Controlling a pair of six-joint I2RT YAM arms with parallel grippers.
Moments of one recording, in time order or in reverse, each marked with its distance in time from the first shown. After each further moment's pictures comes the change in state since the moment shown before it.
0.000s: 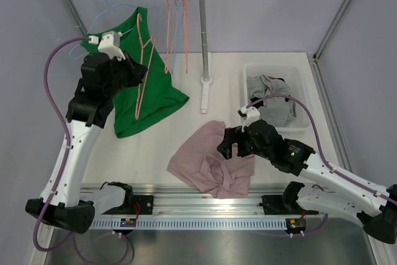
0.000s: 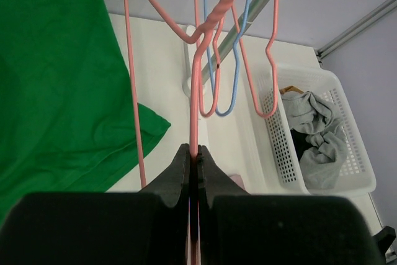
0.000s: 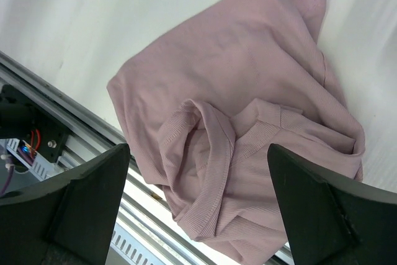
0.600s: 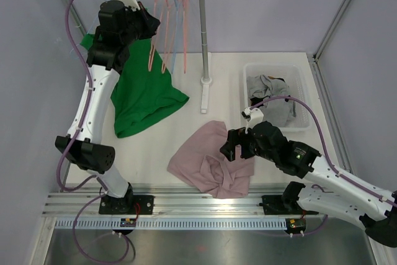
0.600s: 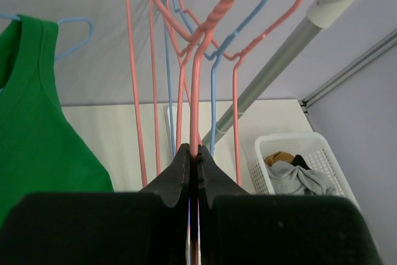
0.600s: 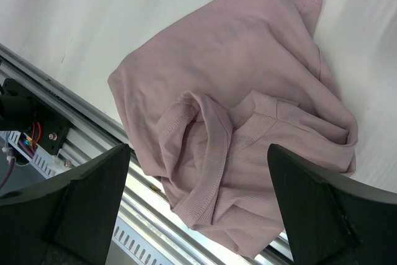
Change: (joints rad) left arm 0.000 0.556 0.634 0.043 0.039 0.035; right arm 0.000 -0.070 0.002 -0.047 -0.003 -0.010
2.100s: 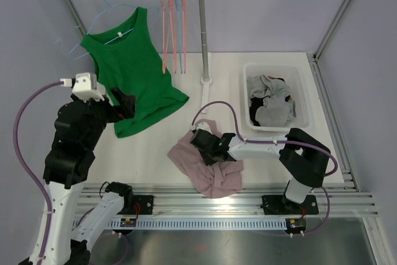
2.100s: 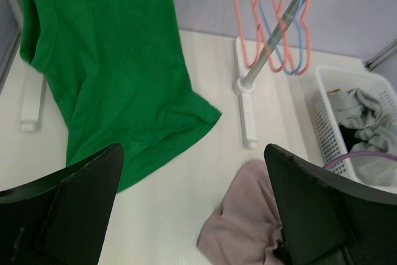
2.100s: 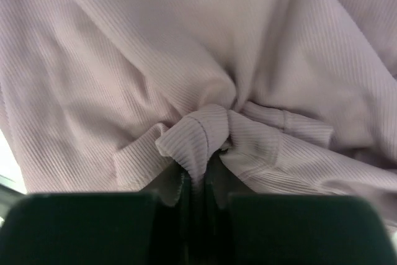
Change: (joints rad) left arm 0.000 -0.915 -0.760 -0.185 -0.213 0.088; right arm 0.158 0.878 0.217 0.115 0.100 -0.051
